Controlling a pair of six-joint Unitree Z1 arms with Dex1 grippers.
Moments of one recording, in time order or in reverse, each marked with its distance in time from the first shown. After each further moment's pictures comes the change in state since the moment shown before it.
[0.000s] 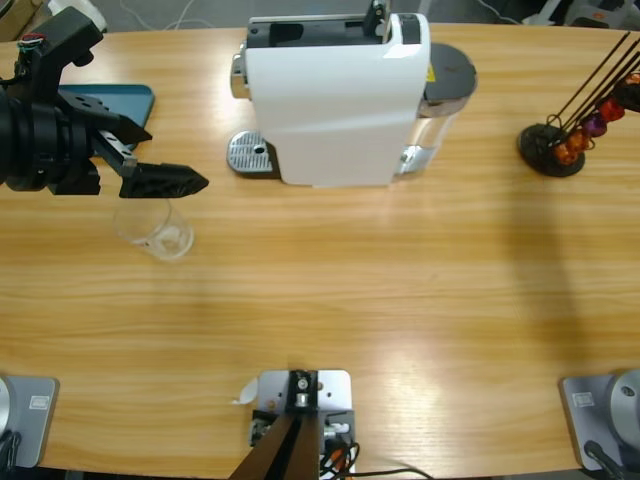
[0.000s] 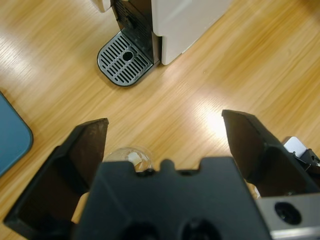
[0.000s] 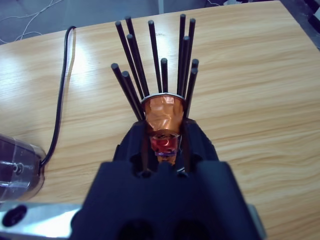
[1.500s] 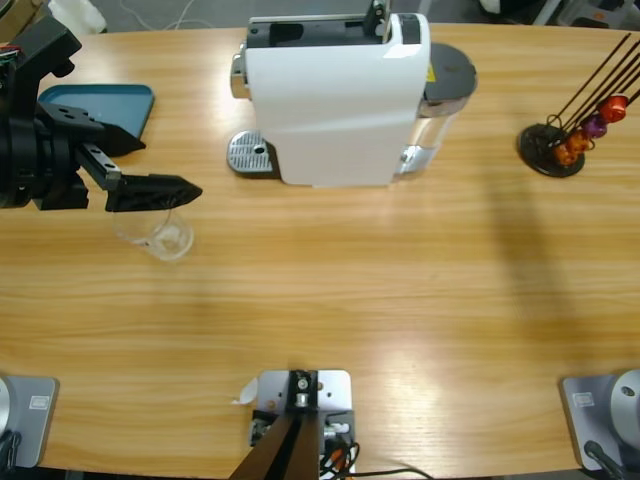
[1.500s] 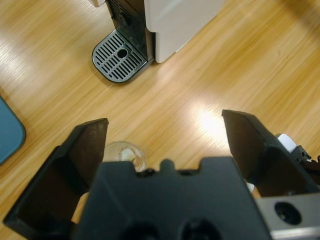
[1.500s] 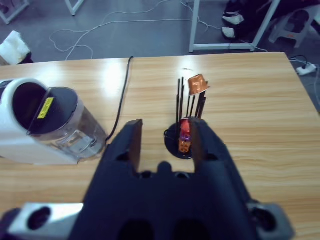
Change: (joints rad) arm 0 -0.024 -0.051 0.045 -0.019 0.000 -0.035; arm 1 0.183 -0.418 -0.306 0.612 -0.025 -0.018
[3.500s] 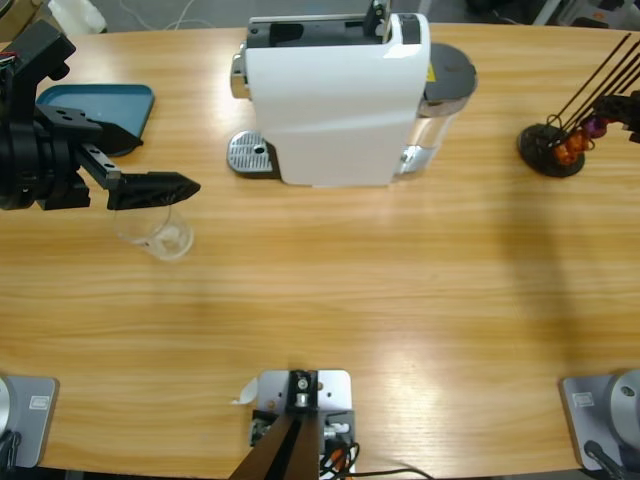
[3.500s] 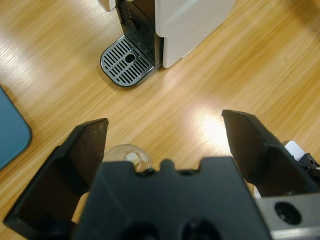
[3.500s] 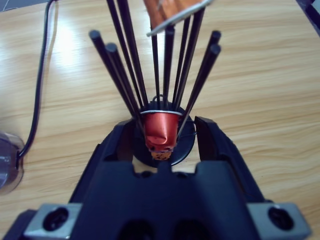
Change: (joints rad) arm 0 -0.001 -0.016 0.057 -0.078 0.033 -0.003; arm 1 -0.171 0.491 0.269 -0.550 -0.005 0.002
